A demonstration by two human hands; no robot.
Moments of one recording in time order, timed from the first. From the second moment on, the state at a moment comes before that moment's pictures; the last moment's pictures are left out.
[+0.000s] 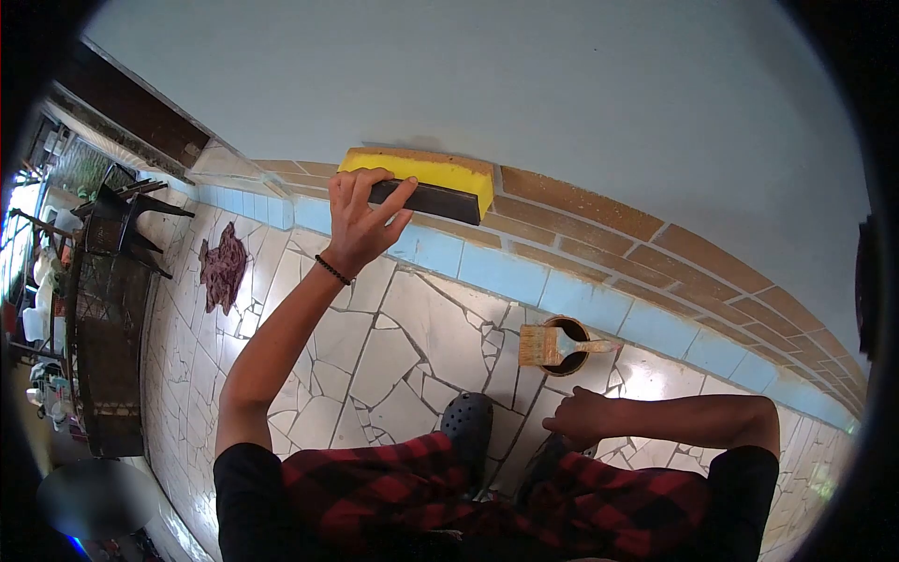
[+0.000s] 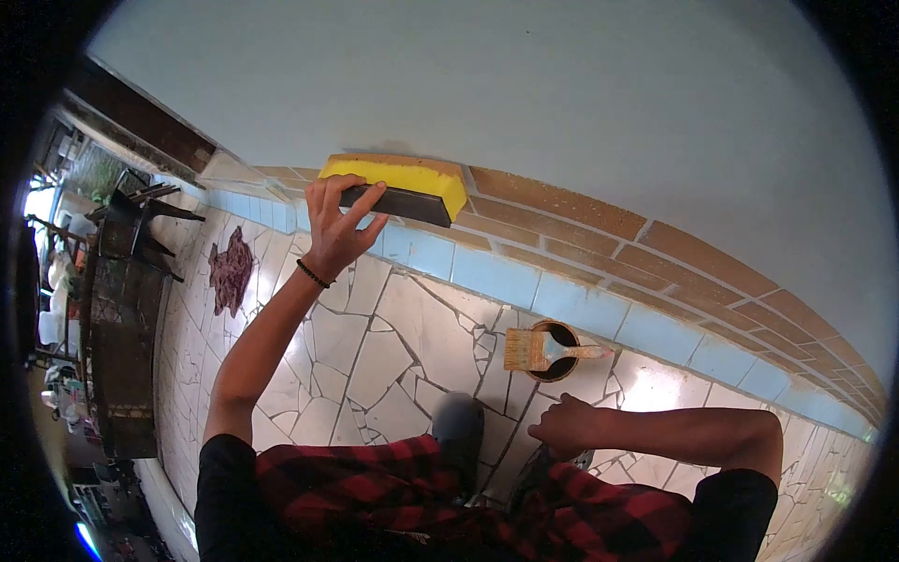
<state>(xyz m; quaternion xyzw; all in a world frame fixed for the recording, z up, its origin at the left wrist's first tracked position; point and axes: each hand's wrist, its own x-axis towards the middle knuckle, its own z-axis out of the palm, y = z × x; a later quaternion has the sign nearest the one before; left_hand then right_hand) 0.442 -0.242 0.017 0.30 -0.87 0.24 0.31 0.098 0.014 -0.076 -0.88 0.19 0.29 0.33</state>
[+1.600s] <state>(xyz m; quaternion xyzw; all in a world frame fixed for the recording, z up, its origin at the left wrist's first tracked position) 0.548 -0.252 0.018 0.40 -0.82 0.20 0.36 0.108 0.011 -0.080 -0.88 0.18 0.29 0.31</state>
